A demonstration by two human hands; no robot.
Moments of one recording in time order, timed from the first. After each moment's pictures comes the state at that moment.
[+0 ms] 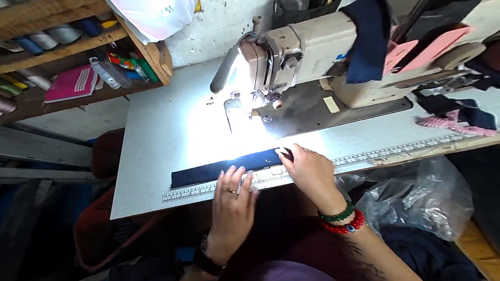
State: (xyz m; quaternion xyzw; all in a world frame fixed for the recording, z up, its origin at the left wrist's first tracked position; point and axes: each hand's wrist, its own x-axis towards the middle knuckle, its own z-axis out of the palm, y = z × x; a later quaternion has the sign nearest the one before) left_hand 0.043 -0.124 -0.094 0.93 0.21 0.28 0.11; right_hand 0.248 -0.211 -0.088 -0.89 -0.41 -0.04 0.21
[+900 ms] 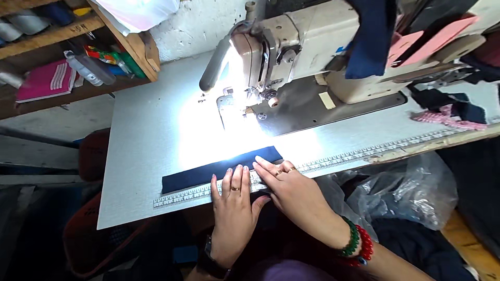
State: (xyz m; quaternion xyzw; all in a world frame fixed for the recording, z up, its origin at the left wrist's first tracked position) left_hand 0.061 -0.135 -0.105 0.95 0.26 0.18 0.03; right_hand 0.209 -0.229 -0.090 -0.76 -0.61 -0.08 0.19
